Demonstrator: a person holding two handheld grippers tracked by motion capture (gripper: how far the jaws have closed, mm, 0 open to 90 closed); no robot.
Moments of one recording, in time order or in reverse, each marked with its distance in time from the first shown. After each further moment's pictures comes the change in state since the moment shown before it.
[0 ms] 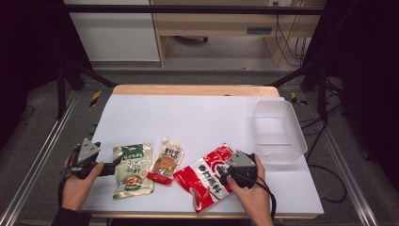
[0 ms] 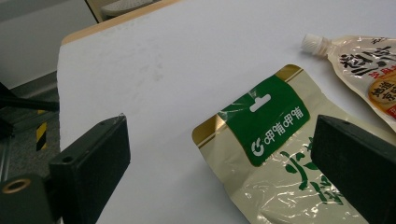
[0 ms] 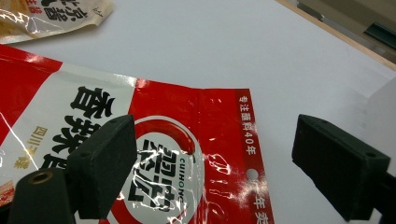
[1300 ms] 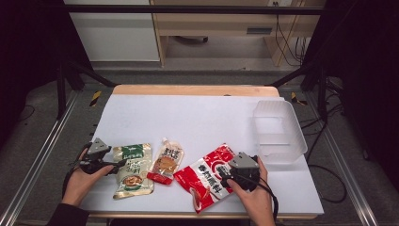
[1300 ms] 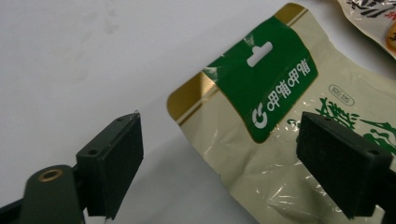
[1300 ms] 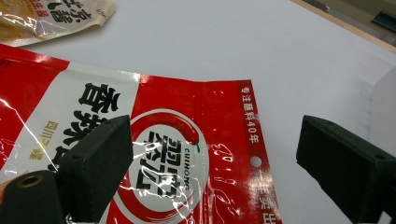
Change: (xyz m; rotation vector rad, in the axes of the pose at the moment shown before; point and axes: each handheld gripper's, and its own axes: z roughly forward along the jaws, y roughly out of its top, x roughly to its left) left arm 0.010 -0.013 0.040 0.165 -0.172 0.002; right arm -0.002 -0.005 -0.006 0.004 0.018 0.048
